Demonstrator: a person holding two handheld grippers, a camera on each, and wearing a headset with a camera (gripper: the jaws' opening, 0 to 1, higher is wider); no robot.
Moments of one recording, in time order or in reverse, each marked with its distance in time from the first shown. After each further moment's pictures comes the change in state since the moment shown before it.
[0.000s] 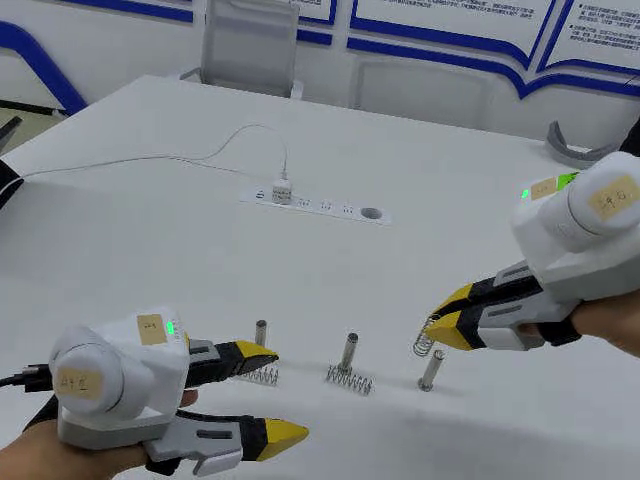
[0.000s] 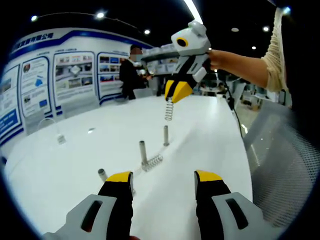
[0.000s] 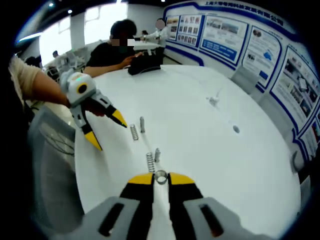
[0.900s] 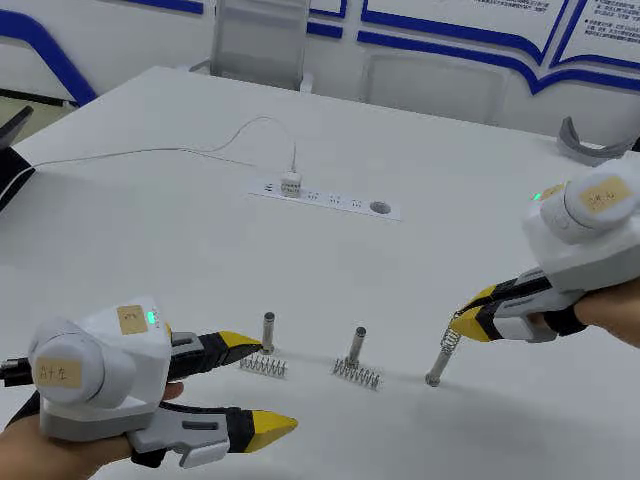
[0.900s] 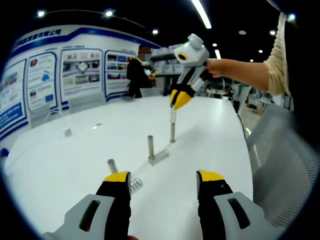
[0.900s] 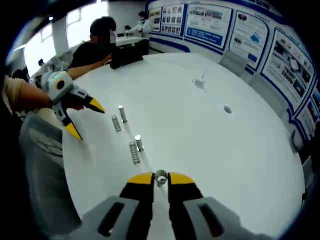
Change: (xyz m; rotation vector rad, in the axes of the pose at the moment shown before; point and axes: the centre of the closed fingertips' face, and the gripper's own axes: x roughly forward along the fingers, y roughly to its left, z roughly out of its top) left arm -0.012 0.010 -0.007 -0.041 -0.001 0.042; right arm 0.017 -0.024 -0.030 0.115 0.069 -0.041
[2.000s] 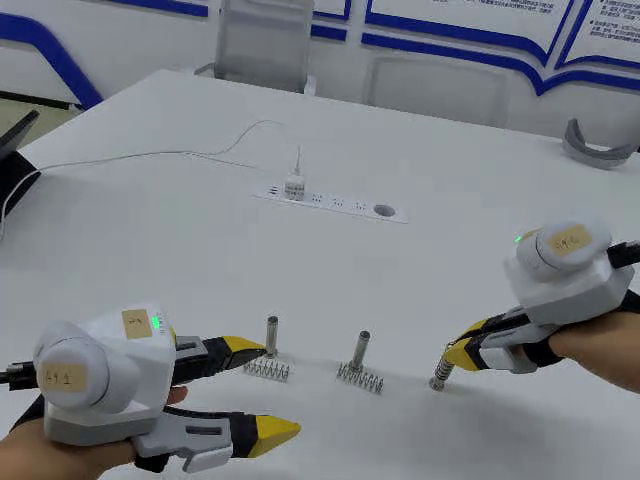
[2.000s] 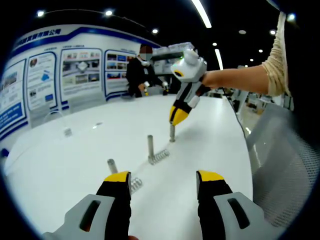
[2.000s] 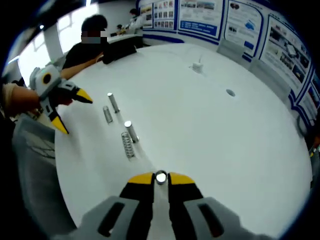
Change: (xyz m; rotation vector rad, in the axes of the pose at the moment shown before) left arm 0.000 0.000 -0.001 0.000 0.006 -0.001; right arm 0.041 -0.004 -0.032 0.080 0.036 0.015
